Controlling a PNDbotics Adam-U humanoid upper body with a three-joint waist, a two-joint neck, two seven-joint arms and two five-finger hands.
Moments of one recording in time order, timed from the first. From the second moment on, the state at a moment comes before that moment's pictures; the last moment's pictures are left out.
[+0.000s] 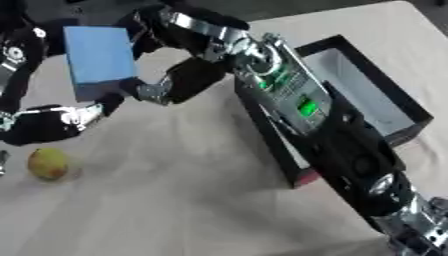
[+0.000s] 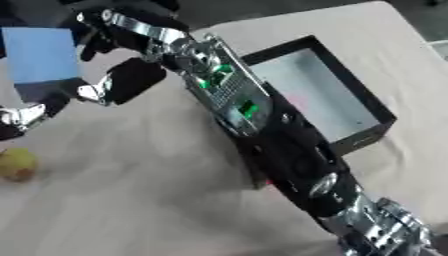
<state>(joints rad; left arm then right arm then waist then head) -0.62 0.45 -0.25 -1.78 -0.23 0.09 0.03 -1.01 -0.24 0.40 -1.62 0.10 0.26 0.41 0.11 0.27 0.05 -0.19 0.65</state>
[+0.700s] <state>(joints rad) -0.57 0.48 -0.19 -1.75 -0.29 0.17 0.10 -1.00 -0.26 0.38 -1.63 0.07 0.27 0.39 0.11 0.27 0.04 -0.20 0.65</state>
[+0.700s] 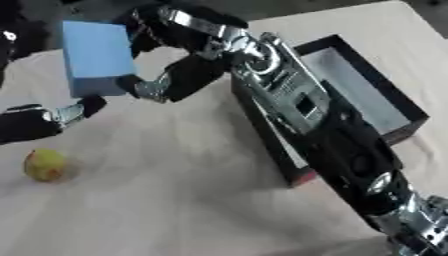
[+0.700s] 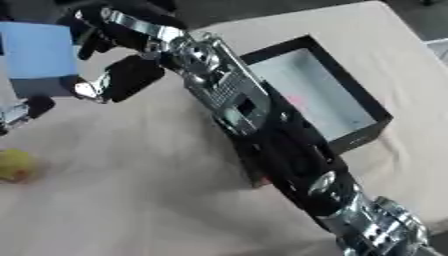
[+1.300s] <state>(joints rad) -0.52 0.55 -0.11 -1.73 -0.19 0.21 0.21 -0.91 -0.43 0.29 -1.67 0.04 0.28 0.31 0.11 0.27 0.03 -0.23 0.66</state>
